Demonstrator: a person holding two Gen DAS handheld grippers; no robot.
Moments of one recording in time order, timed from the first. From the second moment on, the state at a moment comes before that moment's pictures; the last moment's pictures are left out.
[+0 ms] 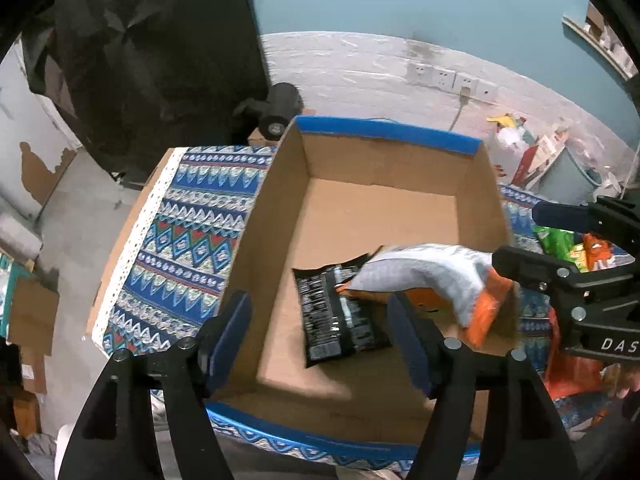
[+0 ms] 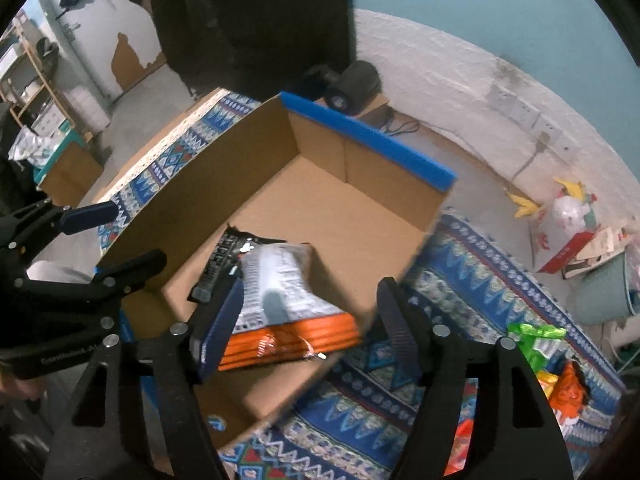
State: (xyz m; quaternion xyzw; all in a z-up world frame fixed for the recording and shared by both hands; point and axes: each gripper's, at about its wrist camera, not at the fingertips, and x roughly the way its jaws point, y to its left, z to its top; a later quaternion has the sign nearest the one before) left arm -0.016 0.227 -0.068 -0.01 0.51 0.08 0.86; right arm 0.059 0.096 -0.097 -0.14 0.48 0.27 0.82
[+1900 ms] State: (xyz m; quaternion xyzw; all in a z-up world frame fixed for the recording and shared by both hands) left arm -0.011 -0.098 -0.136 0.08 0.62 -0.18 0.76; right arm -0.033 -0.282 -0.125 0.01 0.53 0.00 0.85
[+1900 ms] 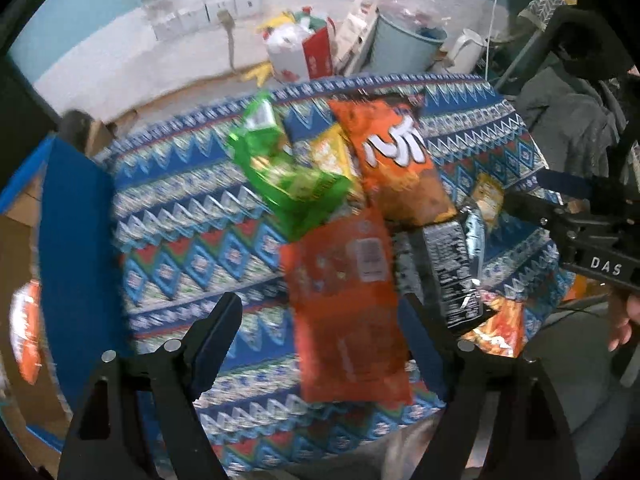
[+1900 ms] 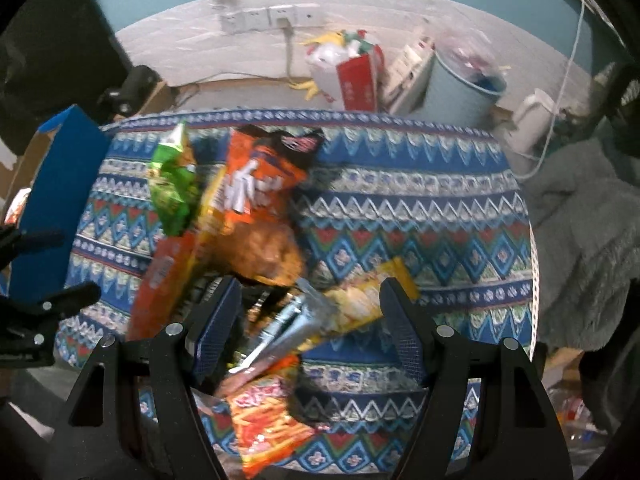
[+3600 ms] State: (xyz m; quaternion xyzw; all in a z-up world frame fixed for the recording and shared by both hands) left arm 0.022 -0.040 -0.210 0.04 0.69 -0.12 0.71; right arm 0.017 -0.307 -0.232 0.06 0.61 -0.06 0.79
